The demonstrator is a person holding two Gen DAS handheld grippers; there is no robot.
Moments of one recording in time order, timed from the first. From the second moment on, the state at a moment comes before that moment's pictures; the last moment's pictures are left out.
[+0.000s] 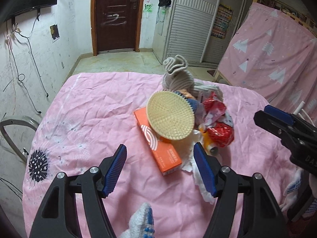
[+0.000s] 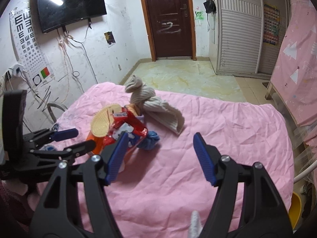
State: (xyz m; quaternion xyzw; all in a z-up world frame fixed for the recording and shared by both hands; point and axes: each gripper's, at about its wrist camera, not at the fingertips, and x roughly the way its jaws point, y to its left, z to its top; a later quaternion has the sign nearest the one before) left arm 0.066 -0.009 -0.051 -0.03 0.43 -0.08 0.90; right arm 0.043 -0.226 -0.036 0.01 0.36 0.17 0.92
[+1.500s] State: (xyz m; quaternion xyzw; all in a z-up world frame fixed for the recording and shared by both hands) left arm 0.055 0.036 -0.035 -0.06 0.42 -0.02 0.91; right arm 0.044 -0.182 -0.037 0.00 0.36 0.21 0.91
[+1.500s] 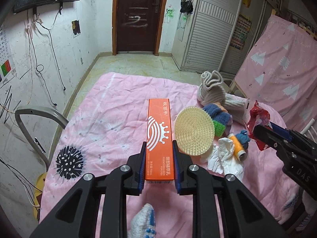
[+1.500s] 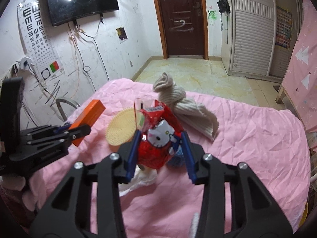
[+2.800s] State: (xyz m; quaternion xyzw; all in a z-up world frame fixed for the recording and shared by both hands) left arm -0.004 -0.159 0.032 0.05 0.36 -0.17 0.92; right arm -0.037 -0.399 -0.020 0.13 0.28 0.06 0.95
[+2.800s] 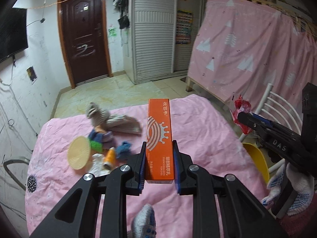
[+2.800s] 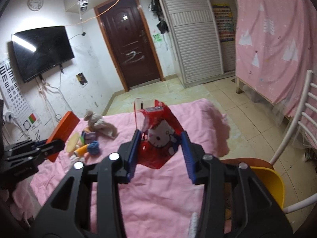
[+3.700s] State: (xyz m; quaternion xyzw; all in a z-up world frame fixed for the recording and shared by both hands) left arm -0.042 -0.339 0.020 0.09 0.34 -0.38 0.85; right arm -0.092 -0.537 -0.071 0.19 0.30 -0.07 0.93
